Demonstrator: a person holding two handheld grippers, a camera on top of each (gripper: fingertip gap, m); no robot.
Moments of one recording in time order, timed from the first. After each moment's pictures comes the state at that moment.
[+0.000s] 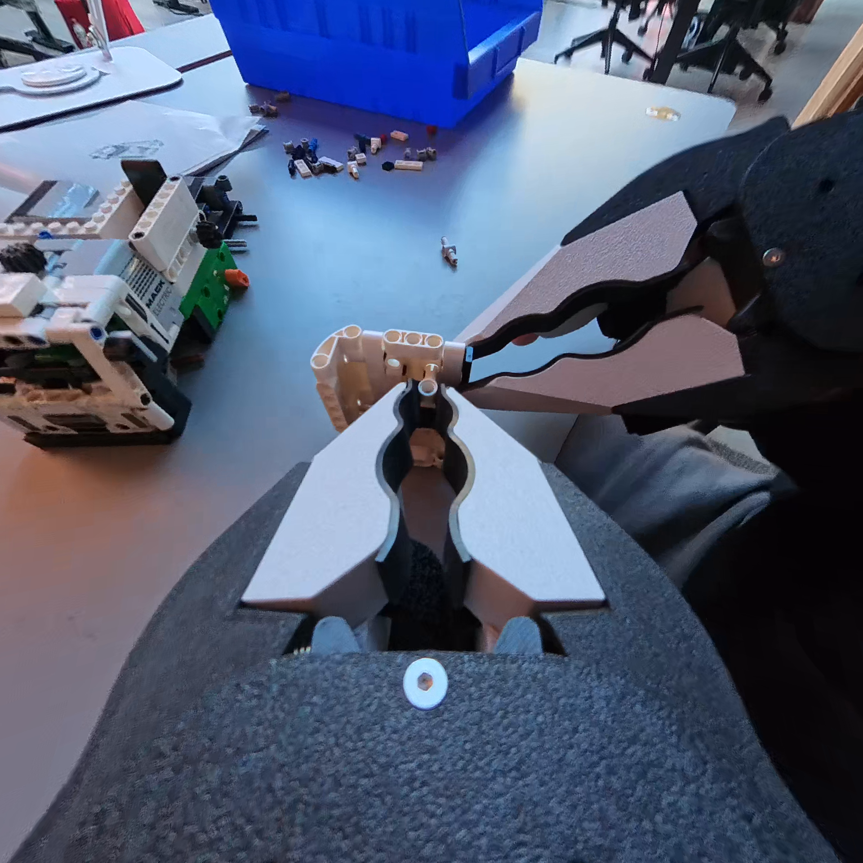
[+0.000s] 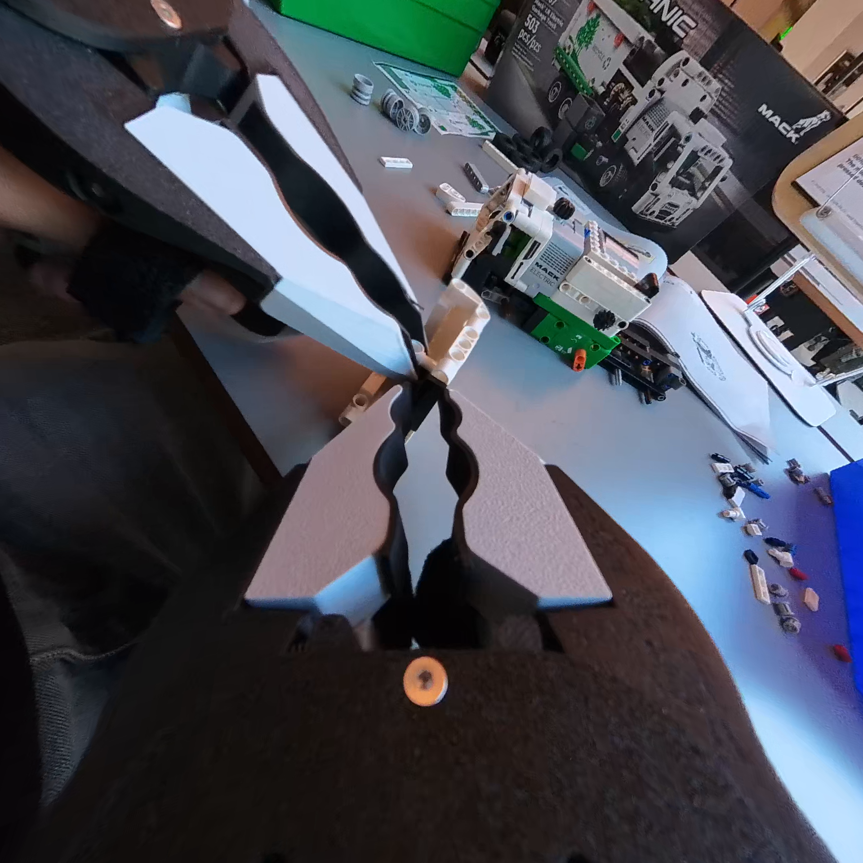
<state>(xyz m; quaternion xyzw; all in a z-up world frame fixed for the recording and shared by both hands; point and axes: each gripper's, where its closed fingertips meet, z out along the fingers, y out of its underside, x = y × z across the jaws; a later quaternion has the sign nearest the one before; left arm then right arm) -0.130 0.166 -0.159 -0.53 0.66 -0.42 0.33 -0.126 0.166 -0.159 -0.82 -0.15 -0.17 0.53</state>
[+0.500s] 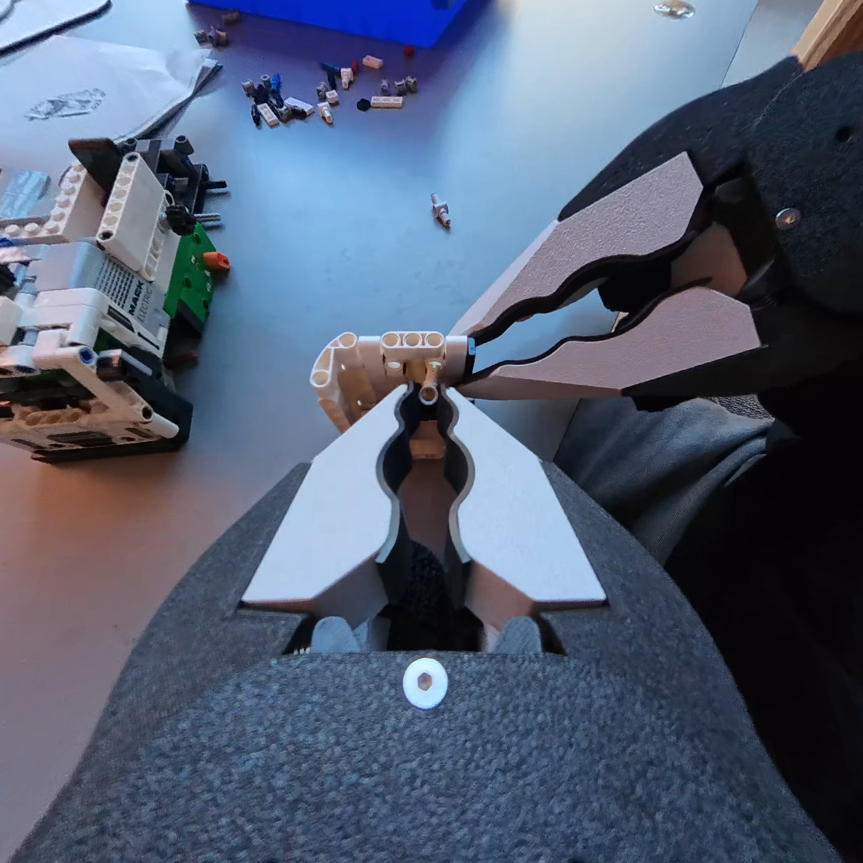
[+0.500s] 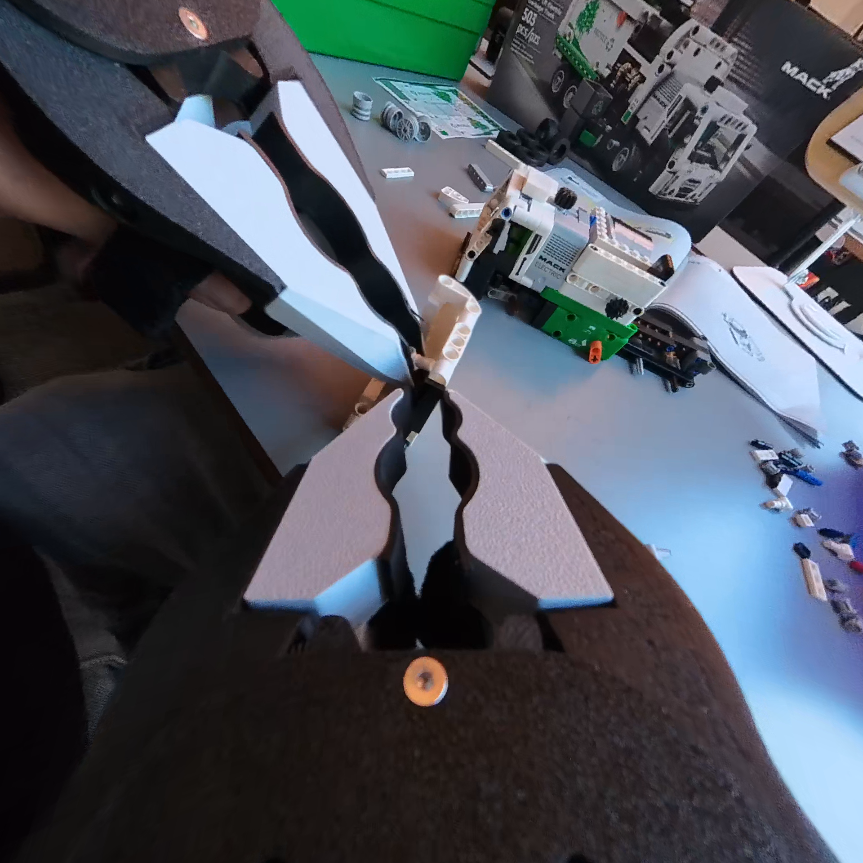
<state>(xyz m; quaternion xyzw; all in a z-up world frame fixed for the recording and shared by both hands) -0.131 0.169 -0.163 -0.53 0.71 -0.37 0.29 -0.126 0.167 -0.158 -0.82 -0.12 -0.12 0.54</state>
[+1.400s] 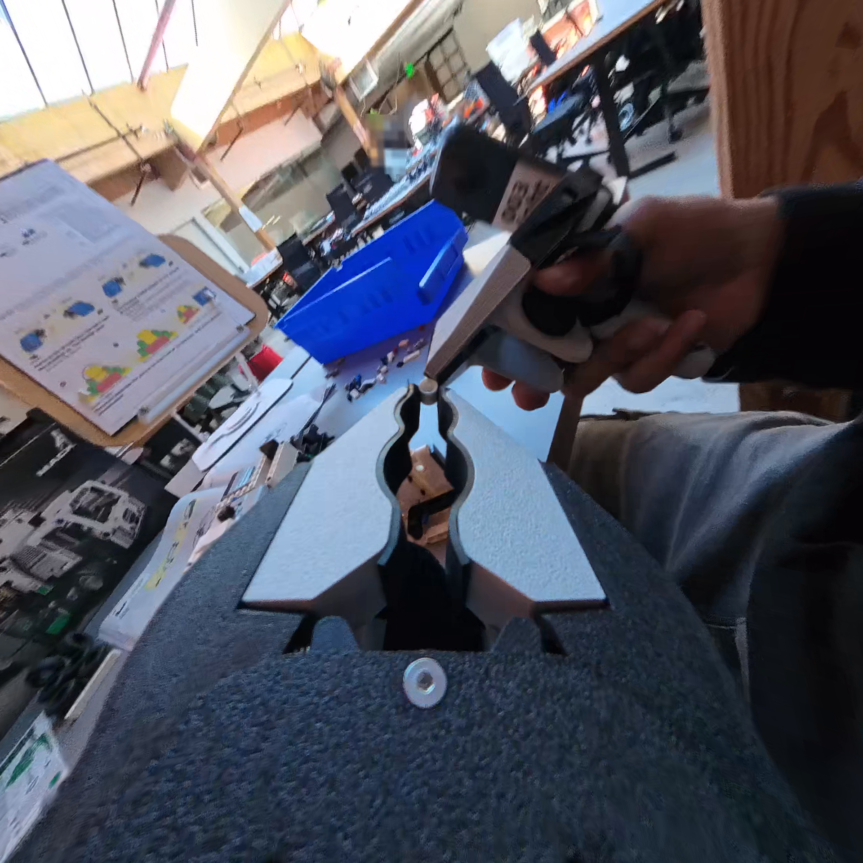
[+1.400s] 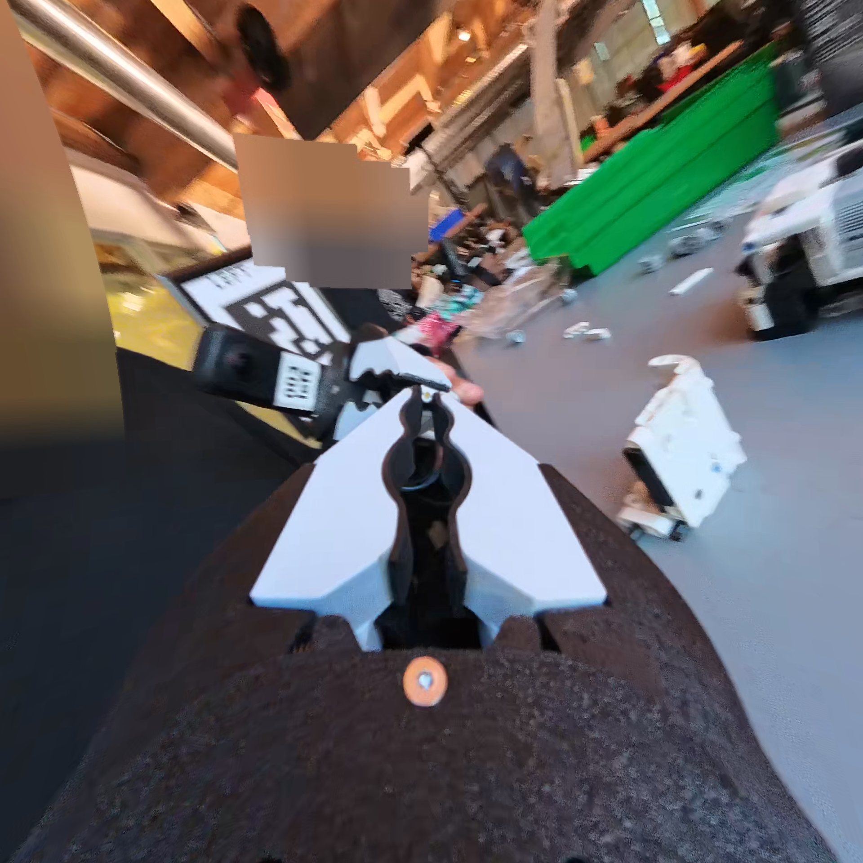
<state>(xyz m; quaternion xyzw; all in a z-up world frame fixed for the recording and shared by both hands) -0.170 0.124 -0.083 -0.28 0.69 -0.39 0.54 -0.180 0.128 -0.076 -0.66 0.01 0.46 0.60</state>
